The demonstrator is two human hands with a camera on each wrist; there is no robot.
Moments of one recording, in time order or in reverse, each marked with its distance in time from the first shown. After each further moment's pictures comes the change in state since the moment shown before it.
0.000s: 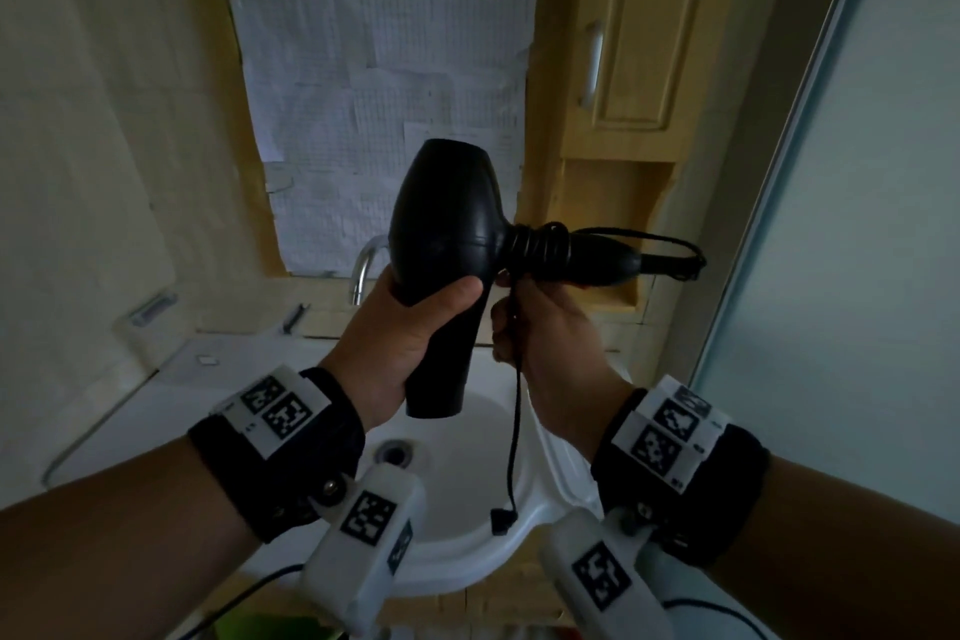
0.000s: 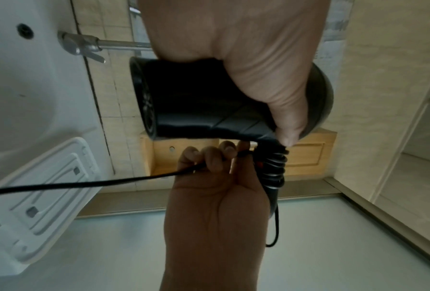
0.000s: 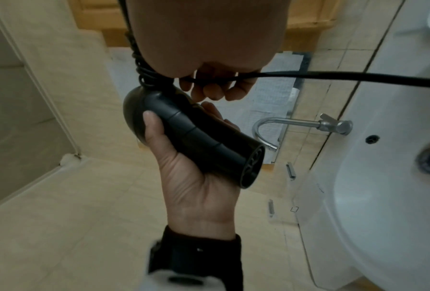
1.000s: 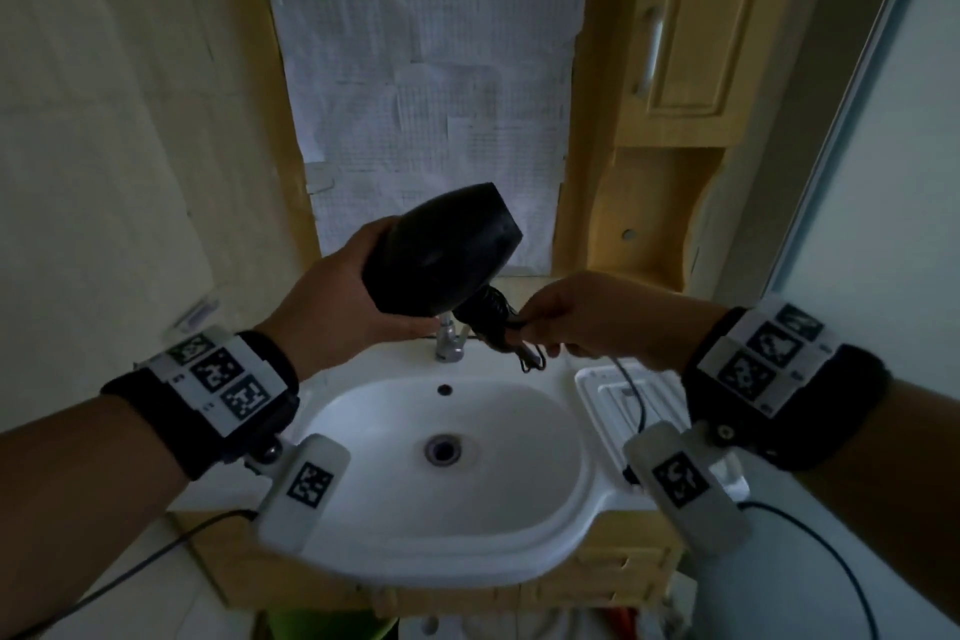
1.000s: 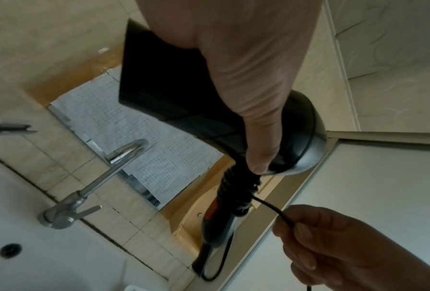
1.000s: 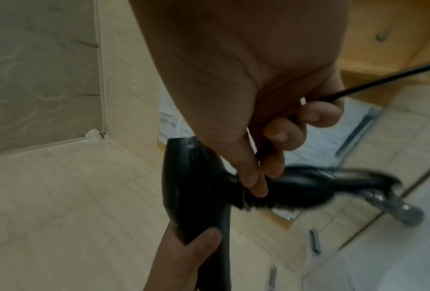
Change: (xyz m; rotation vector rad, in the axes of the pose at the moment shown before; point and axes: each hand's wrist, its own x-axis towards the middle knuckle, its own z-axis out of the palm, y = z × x) left_hand 0.004 0.044 -0.144 0.970 0.025 0.190; right_hand 0.019 -0.029 0.047 -1.061 -0.430 0.178
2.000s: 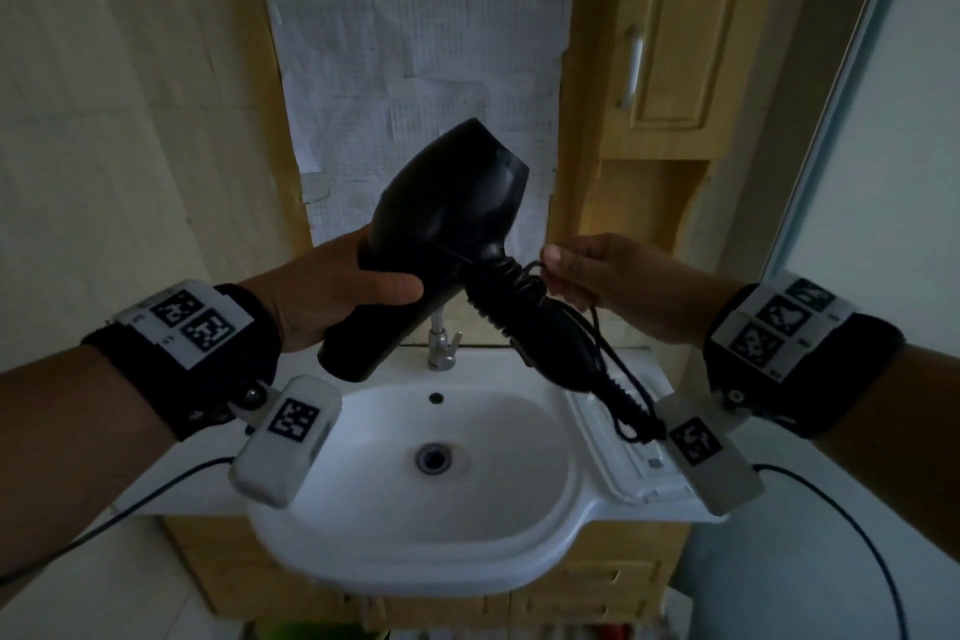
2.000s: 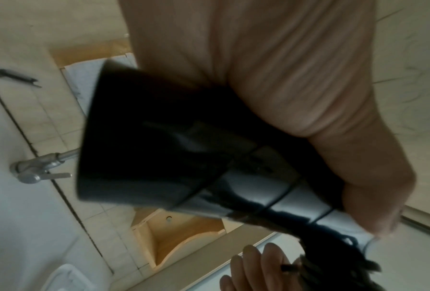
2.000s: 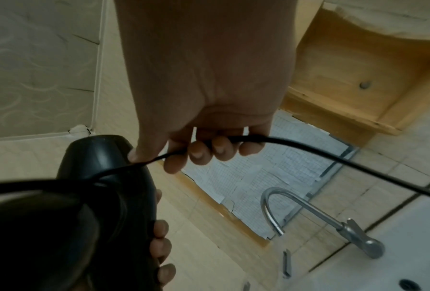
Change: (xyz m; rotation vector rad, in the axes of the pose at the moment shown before) left_hand 0.010 0.032 -0.008 -0.621 -0.400 -0.093; right_hand -0.012 0.016 -0.034 0.303 0.079 -0.279
